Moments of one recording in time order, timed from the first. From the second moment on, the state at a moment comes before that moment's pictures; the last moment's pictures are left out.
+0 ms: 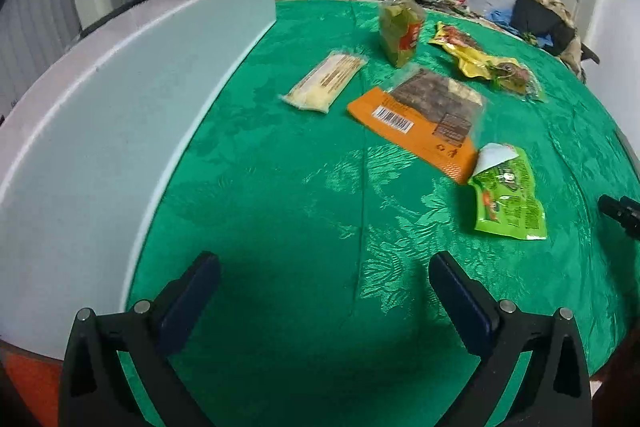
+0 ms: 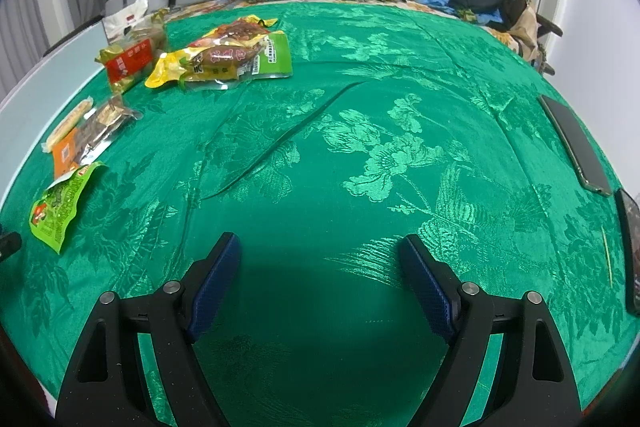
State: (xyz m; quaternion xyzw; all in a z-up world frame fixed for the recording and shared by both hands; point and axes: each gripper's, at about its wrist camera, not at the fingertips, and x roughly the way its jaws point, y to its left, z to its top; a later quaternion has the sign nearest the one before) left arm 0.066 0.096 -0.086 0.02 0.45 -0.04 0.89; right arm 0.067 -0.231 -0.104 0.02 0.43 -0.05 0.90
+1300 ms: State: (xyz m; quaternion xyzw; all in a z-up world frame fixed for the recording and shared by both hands) left arm 0.069 0.078 -0.097 0.02 0.46 -0.05 0.89; right arm 0.123 -0.239 -0.101 -0.01 0.43 0.02 0.90
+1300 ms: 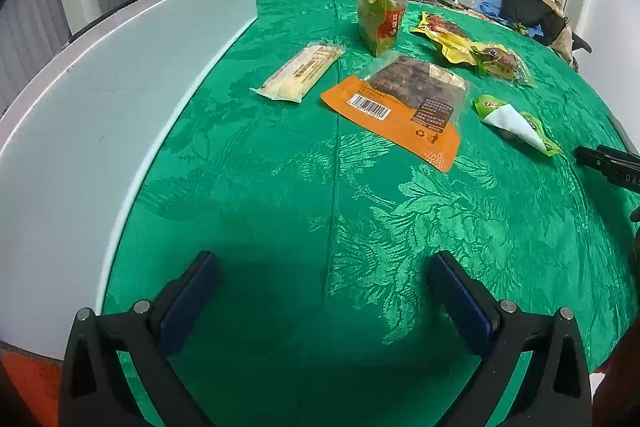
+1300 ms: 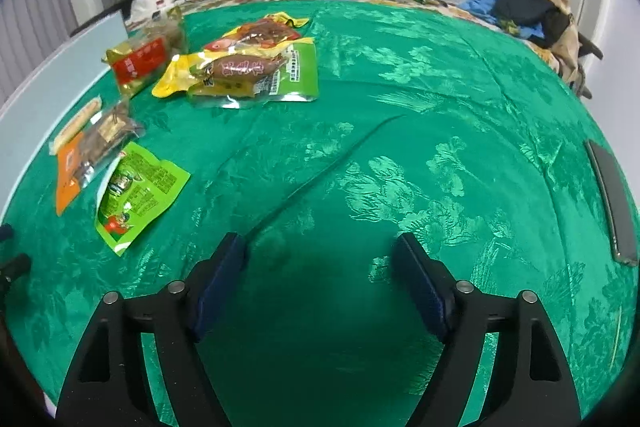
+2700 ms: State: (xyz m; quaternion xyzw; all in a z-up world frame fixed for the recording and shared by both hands) left arm 0.244 -0.018 -0.082 0.13 0.53 -0.20 0.81; right arm 0.120 -0.242 -0.100 -0.01 0.44 0.02 0.90
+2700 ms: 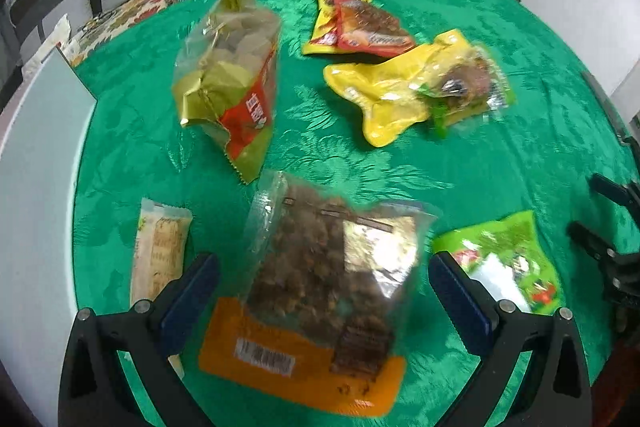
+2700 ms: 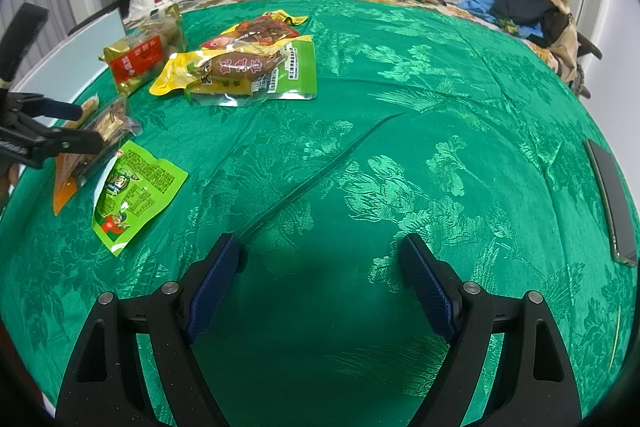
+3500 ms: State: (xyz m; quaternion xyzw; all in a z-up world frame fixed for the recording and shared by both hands) left arm 0.248 -0.024 -0.085 0.12 0.53 -0.19 0.81; right arm 0.120 -0.243 -0.100 -0.01 0.44 0.02 0.90
